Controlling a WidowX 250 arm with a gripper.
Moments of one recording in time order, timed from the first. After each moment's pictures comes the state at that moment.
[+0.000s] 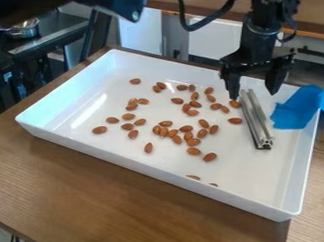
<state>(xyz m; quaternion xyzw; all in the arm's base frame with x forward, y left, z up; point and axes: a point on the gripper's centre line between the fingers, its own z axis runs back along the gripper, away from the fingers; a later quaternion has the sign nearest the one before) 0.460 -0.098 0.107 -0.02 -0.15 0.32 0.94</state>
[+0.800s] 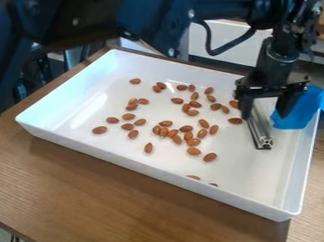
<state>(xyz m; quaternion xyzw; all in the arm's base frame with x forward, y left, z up) 0.461 -0.121 0.074 0.02 -0.14 0.30 0.94</state>
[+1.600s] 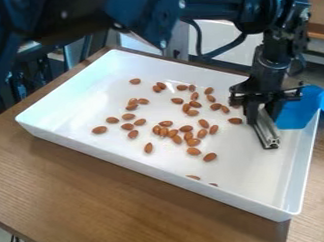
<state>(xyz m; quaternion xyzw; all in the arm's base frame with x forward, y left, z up) 0.455 -0.105 0.064 0.01 -0.12 0.30 0.95</state>
